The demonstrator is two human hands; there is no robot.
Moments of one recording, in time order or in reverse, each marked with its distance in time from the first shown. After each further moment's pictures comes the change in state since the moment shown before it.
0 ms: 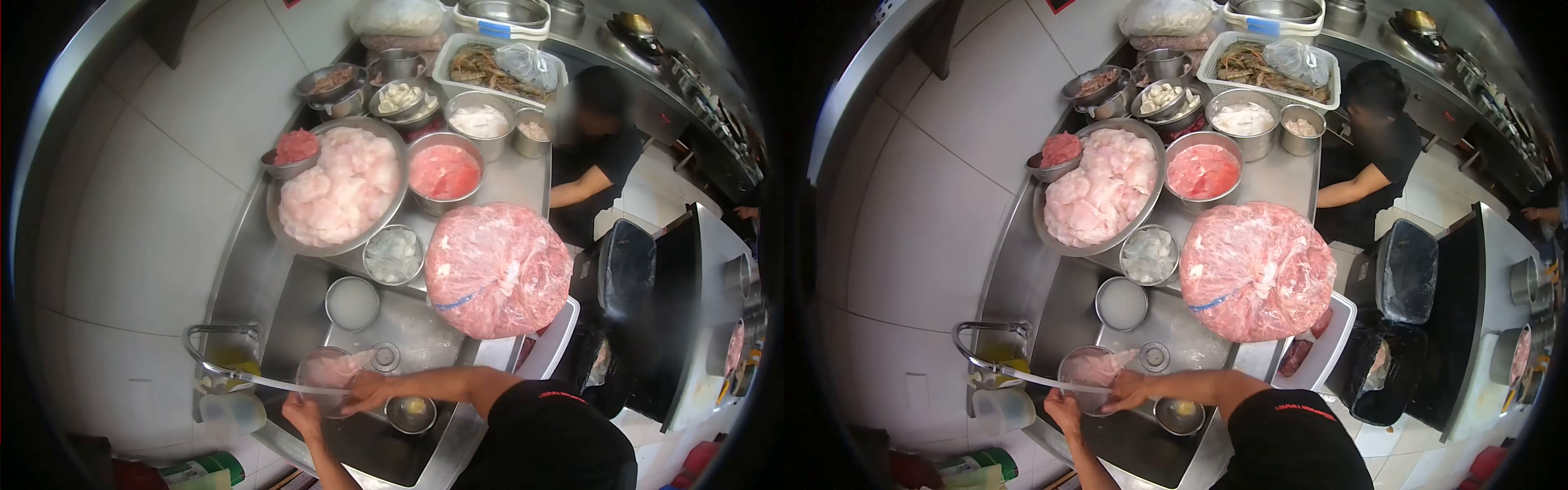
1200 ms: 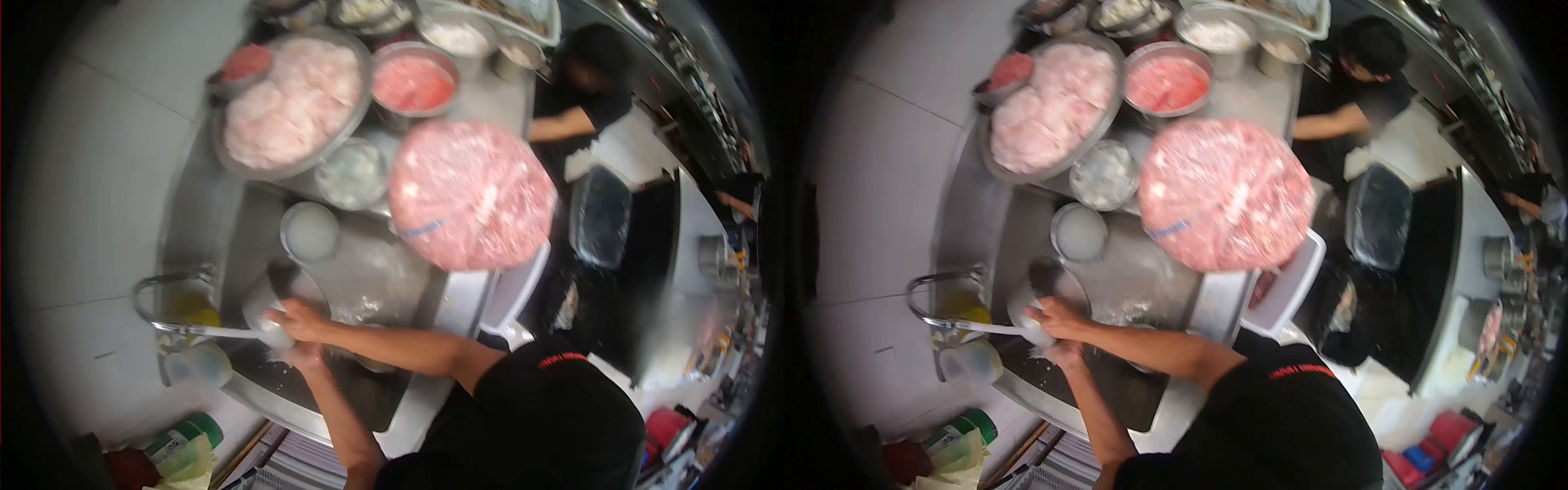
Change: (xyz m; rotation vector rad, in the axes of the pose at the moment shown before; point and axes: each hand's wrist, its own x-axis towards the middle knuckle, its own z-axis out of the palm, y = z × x) left_hand -0.039 -0.031 0.072 -1.821 -0.203 -0.771; right_hand 0.064 -0.007 0.018 0.610 0.829 0.502
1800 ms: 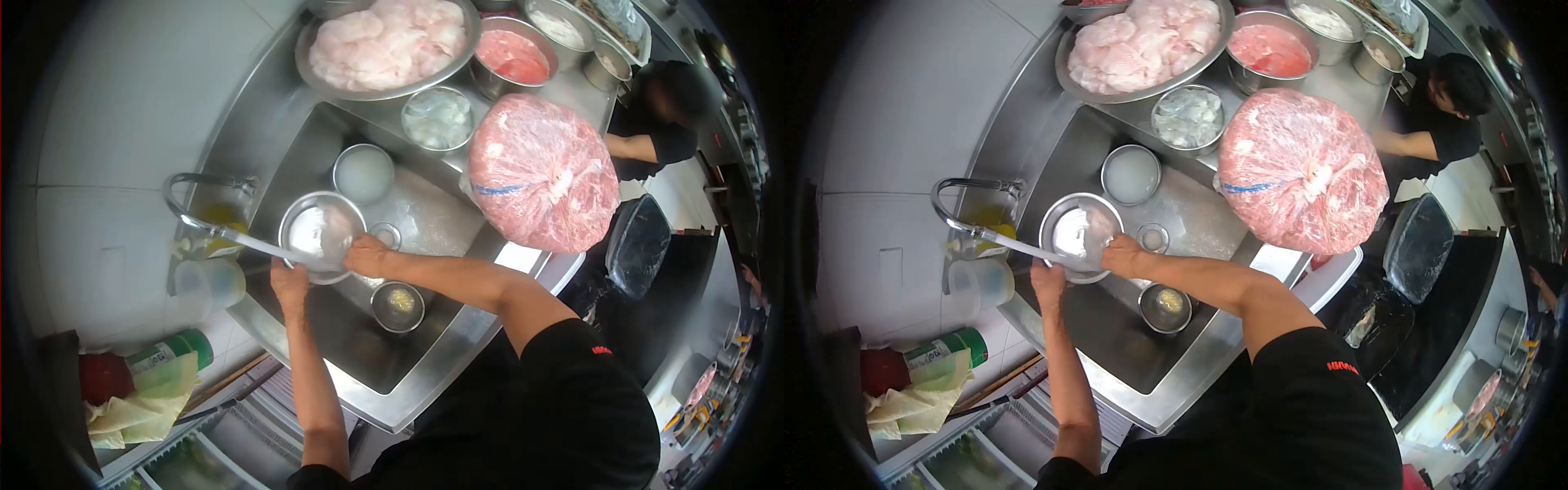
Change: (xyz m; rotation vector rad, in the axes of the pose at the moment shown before) left_hand -0.012 0.065 0.064 1.897 0.355 0.293; right_hand 0.006 0.069 -0.027 -1.291 -0.601 -0.802
